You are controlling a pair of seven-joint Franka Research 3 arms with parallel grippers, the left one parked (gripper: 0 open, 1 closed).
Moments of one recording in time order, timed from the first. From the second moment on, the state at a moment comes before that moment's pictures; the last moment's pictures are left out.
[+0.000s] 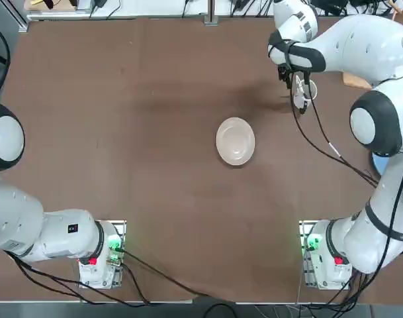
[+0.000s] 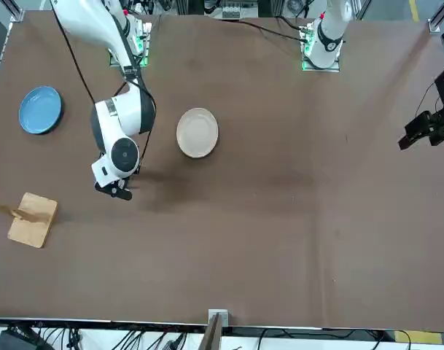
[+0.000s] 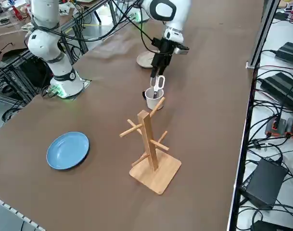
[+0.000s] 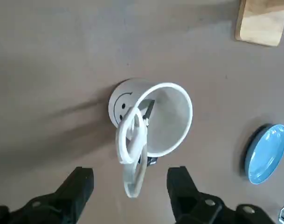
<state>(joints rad) 0.49 0.47 -0.15 -1.74 -0.30 1.79 0.66</state>
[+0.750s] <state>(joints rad) 0.48 0.47 -0.16 -1.78 -0.34 1.84 0.66</state>
